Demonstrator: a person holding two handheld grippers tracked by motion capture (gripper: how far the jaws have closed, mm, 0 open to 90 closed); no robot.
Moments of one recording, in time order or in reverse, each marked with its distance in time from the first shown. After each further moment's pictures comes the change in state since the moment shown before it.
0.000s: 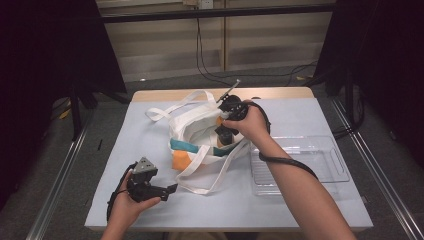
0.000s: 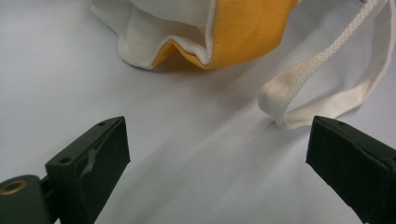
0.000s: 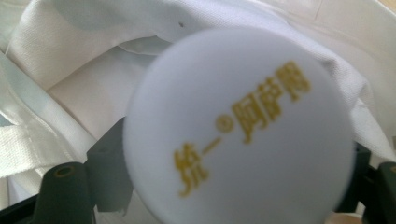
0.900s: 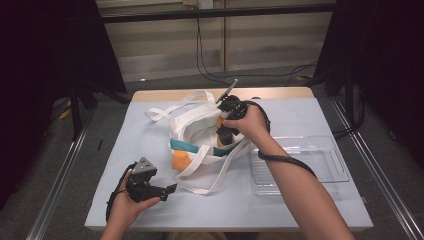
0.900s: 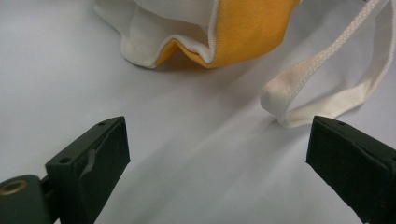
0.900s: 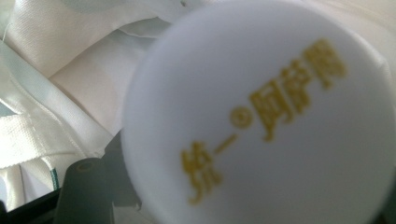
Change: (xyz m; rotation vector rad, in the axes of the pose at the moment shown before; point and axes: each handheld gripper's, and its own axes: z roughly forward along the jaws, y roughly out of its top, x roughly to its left) left arm 0.000 -0.001 0.000 -0.007 0.007 -0.014; right arm 0.000 0.003 0.001 0.092 0.017 0.026
